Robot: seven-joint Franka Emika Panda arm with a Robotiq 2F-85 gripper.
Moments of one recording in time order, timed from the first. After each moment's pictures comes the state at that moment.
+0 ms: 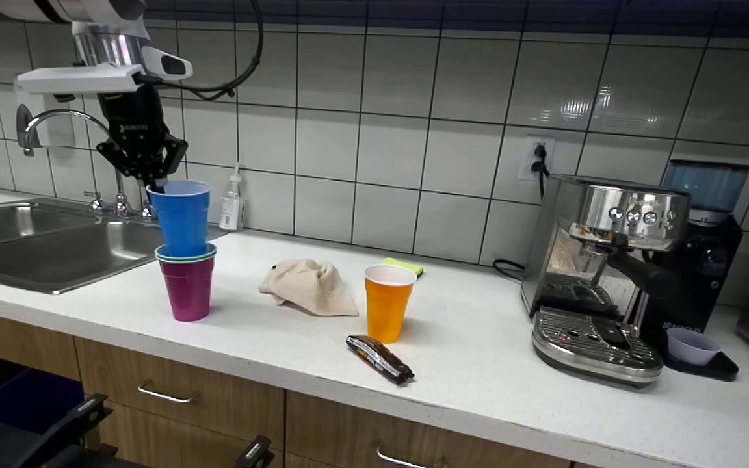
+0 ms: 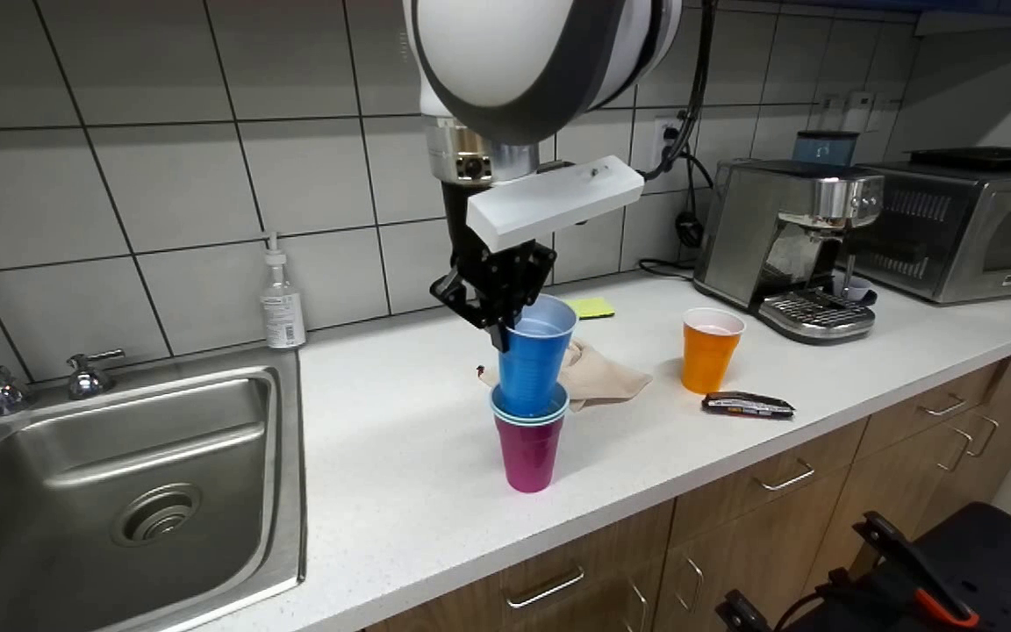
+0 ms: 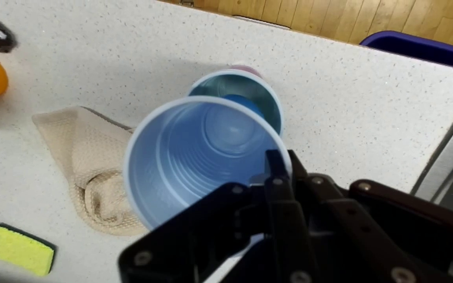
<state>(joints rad) 0.18 -0.10 0.29 -2.43 -0.18 2.38 0.33</state>
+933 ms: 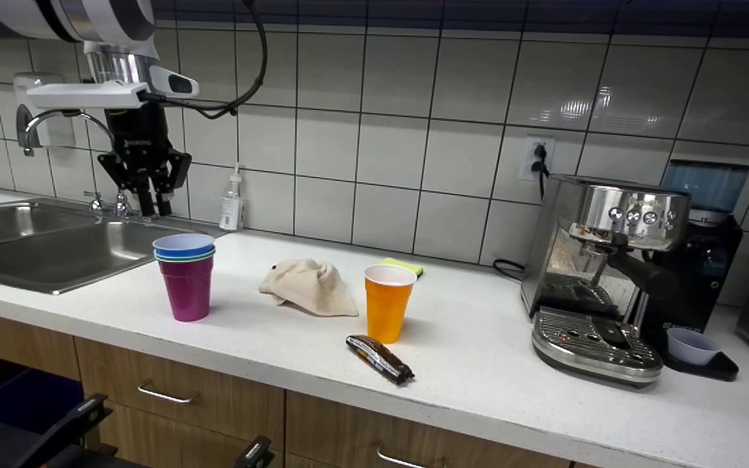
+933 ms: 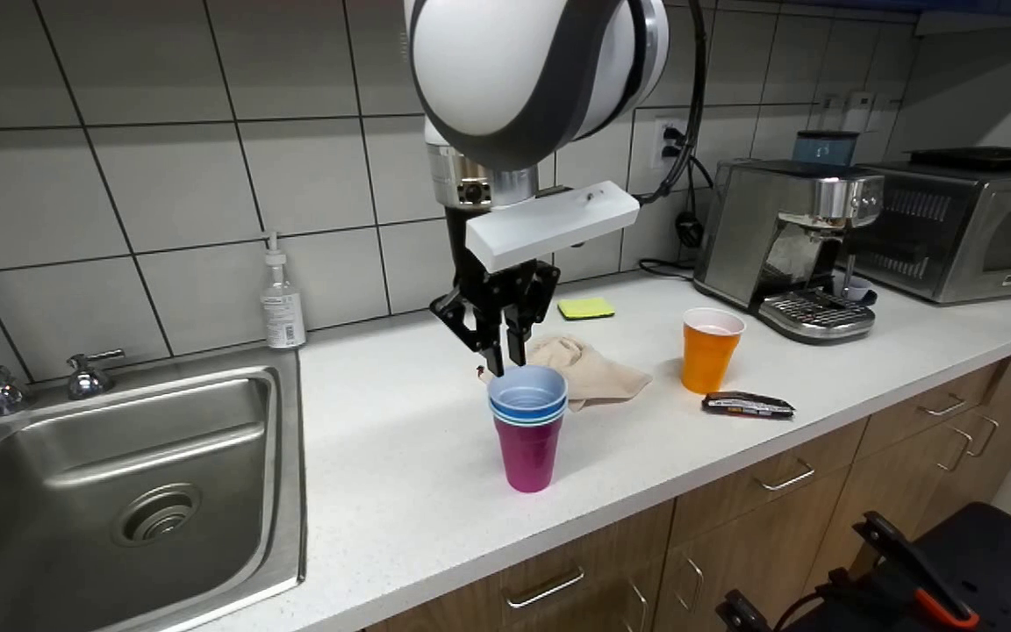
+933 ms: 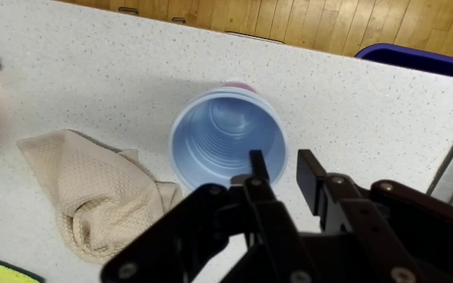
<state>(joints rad) 0.18 -0.04 0.27 -2.42 -0.15 2.38 0.33</state>
